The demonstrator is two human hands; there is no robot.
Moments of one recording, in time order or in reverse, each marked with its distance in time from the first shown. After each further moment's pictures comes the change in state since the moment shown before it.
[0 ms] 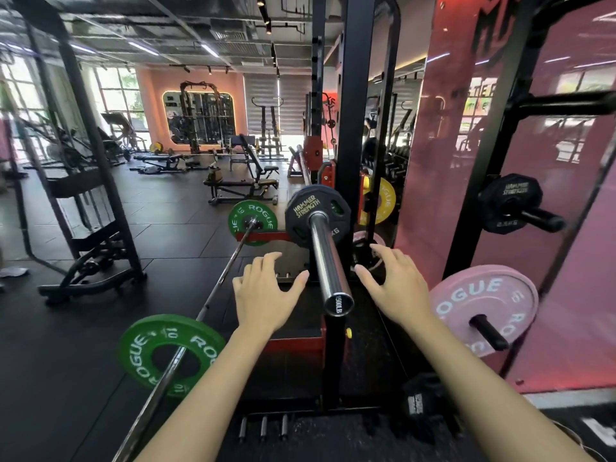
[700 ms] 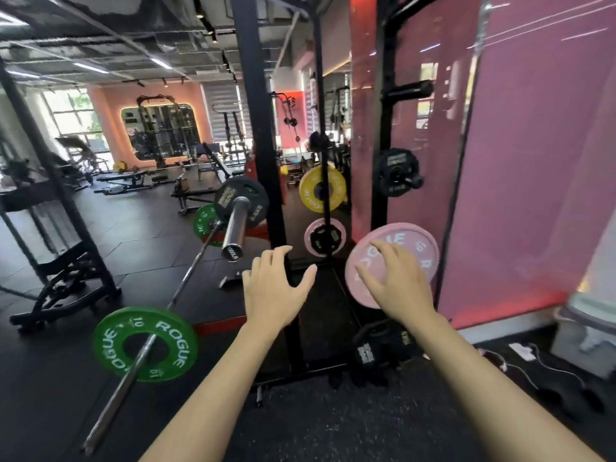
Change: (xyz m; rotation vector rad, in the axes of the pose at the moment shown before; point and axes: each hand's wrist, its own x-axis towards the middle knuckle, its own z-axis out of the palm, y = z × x) left_hand -0.185 0.226 -0.048 -0.025 -0.055 0.199; right_hand -0.180 0.112 -0.216 0.031 0.084 0.085
